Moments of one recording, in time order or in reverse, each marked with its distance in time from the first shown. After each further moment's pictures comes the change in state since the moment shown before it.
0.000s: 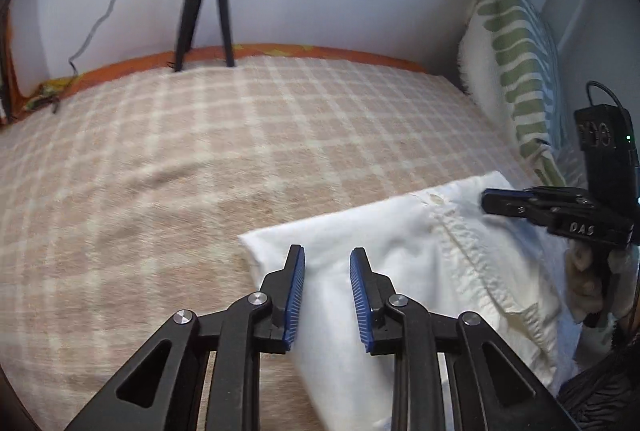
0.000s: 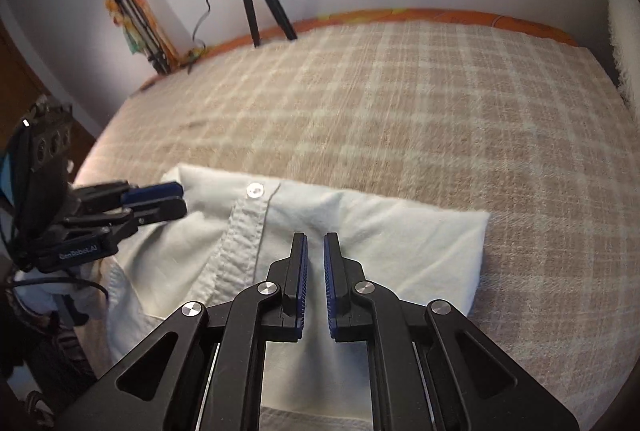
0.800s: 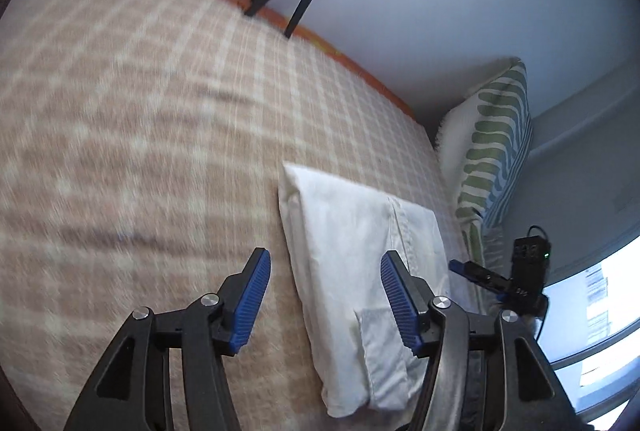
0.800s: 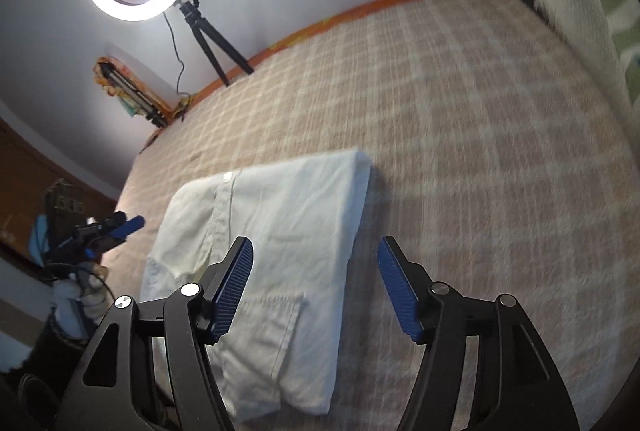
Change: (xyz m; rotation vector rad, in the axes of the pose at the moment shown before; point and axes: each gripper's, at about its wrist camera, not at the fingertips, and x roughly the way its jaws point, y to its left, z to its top) left arm -0.055 0.057 -0.046 -0.486 0.036 -0.315; right arm -0.065 -0.065 -0.055 0.272 0.018 0.123
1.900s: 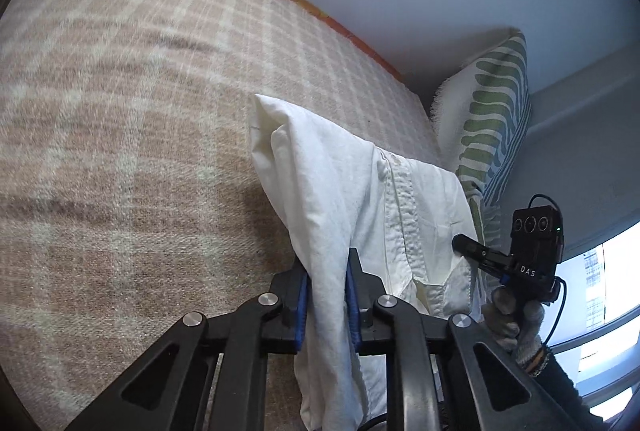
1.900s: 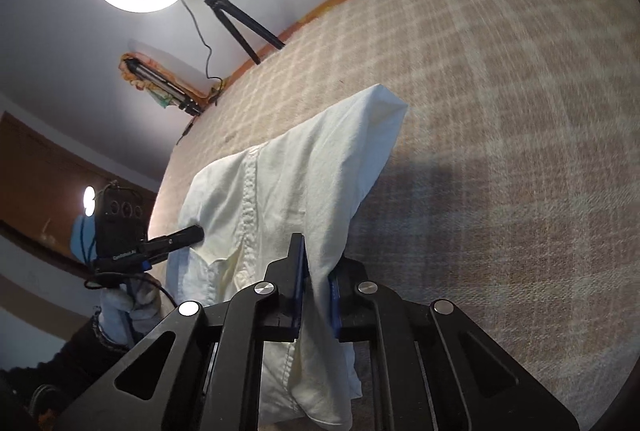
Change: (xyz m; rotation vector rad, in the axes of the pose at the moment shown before) left arm 0.043 -0.031 -0.016 0.057 0.052 -0.004; right arm 0.025 0.024 0.001 0.020 0.023 0.147
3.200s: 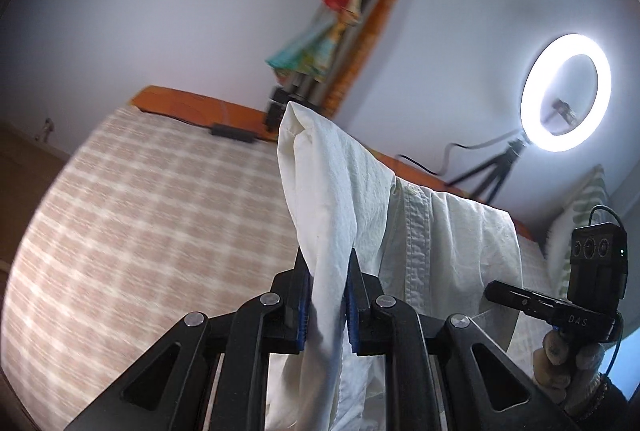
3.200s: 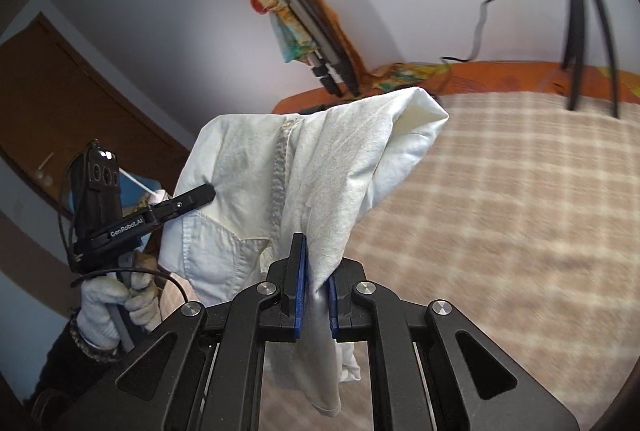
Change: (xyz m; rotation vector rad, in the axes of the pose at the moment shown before) left arm -0.318 0.238 0.130 -0.010 -0.401 0.407; right arm 0.300 0.339 0.065 -0.309 0.068 0.108
